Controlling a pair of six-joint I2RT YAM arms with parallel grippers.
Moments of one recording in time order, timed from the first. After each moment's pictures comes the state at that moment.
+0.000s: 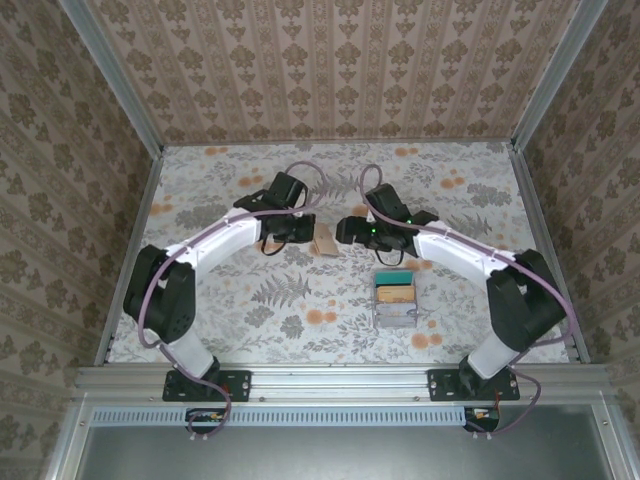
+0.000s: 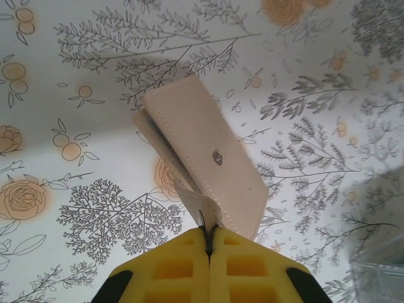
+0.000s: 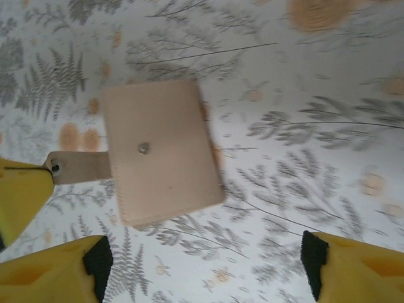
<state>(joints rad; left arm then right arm) -0.61 1.67 1.24 -0.60 0.16 -0.42 0.54 1.64 1.12 -0.36 -0.15 0.67</state>
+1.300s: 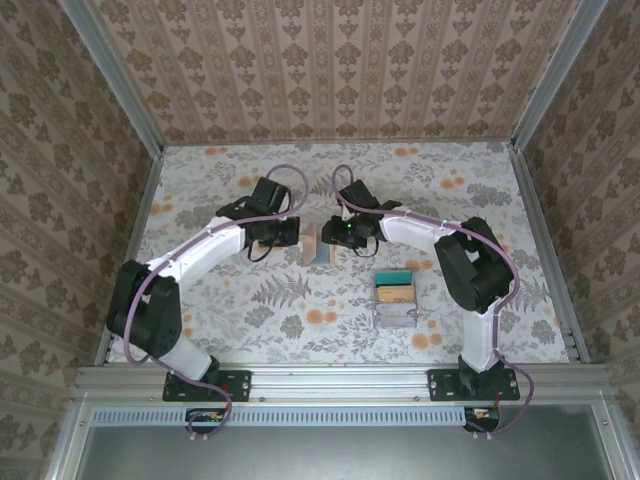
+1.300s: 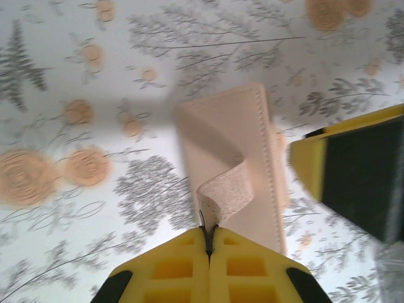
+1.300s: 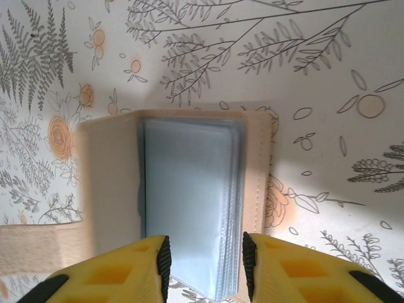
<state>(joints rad) -0.54 1.55 1.12 -0.59 0.11 -0.41 0.55 1.96 1.33 -0.35 -0.27 0.68</state>
